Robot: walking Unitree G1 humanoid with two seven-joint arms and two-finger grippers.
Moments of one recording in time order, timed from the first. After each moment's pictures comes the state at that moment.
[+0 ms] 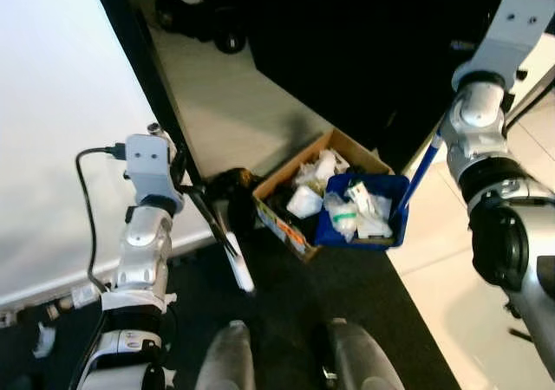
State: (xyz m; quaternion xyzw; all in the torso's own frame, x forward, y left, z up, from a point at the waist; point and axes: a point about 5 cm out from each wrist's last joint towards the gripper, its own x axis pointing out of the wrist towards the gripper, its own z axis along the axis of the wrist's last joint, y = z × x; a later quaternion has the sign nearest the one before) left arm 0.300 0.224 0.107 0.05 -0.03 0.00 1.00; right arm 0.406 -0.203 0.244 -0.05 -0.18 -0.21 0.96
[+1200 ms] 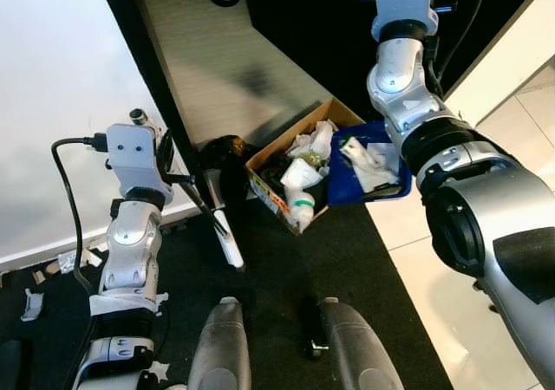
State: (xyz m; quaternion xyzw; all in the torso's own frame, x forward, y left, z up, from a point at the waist) left arm 0.297 0.228 0.125 0.07 -0.07 0.01 1.00; right arm 0.409 -0.093 0.289 -0.11 -0.27 -0.15 0.94
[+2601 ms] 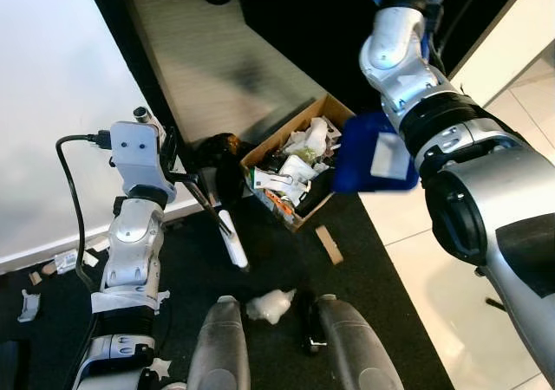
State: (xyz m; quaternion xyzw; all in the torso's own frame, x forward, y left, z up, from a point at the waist) left arm 0.299 0.225 0.126 0.07 -0.06 0.00 1.00; right arm 0.402 -0.072 0.316 -0.17 -0.35 -0.16 0.91
